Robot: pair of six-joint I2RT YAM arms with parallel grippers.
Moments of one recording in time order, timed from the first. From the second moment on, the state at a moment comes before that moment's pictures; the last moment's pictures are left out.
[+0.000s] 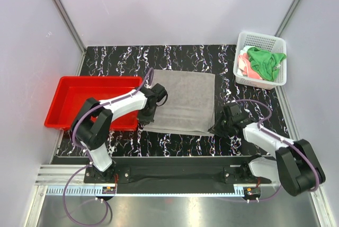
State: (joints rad) left arm -0.66 1.74 1.14 -0.91 -0.25 -0.45; right arm 0.38 1.21 0.43 -0.21 -0.16 0.96
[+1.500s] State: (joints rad) left arm -0.78 1.50 0.85 -0.75 -0.06 -0.59; right arm 0.39 0.98 0.50 -0.64 0.08 0.96
